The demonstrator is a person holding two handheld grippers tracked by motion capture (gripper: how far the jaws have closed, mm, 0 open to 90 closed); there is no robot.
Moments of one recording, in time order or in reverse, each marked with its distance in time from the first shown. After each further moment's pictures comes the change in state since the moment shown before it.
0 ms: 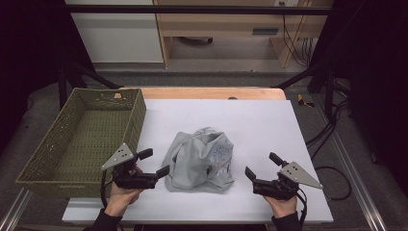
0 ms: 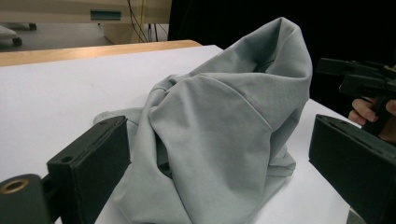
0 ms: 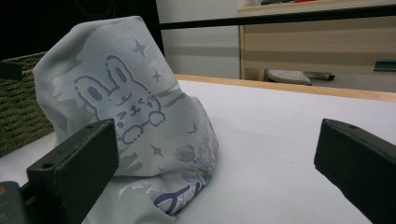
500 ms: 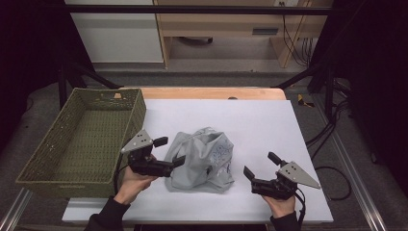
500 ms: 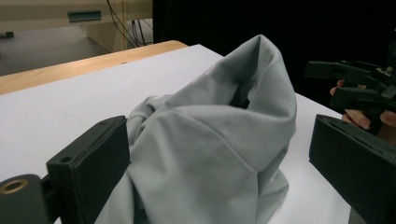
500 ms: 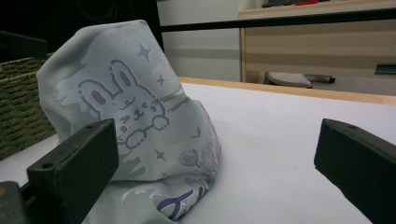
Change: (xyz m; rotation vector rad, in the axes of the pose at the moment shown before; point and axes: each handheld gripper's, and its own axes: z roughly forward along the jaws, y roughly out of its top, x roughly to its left) left arm -0.015 0.035 0.032 0.060 -0.045 0.094; right arm 0.004 0.001 0.002 -0.002 -0.004 0.003
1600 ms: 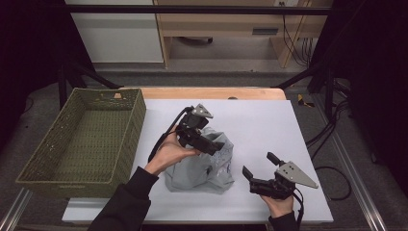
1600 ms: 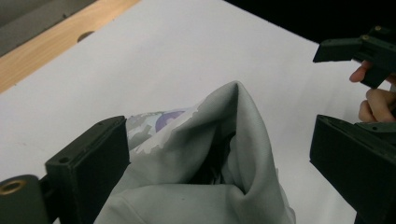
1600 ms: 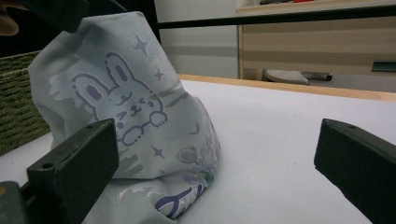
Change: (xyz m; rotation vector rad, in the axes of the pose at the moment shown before) left arm -0.035 0.094 0.108 0.393 -0.017 0.149; right arm 0.002 -0.003 0.004 0.004 -0.007 -0.004
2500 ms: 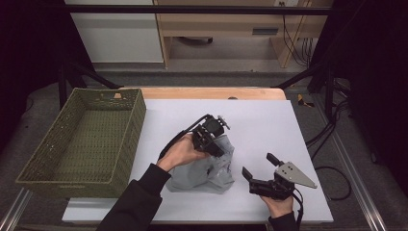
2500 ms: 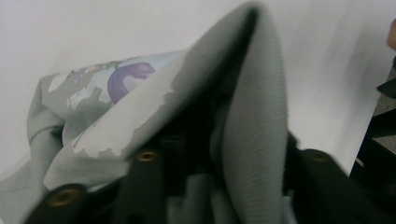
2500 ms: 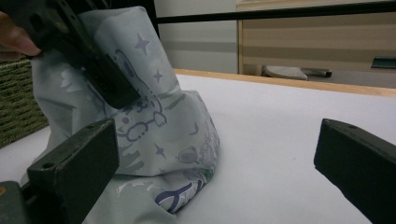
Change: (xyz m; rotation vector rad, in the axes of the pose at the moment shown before) left arm -0.006 0.010 0.056 0.381 -0.103 0.085; right arm 0.000 -0.003 0.002 0.012 -0.004 -0.008
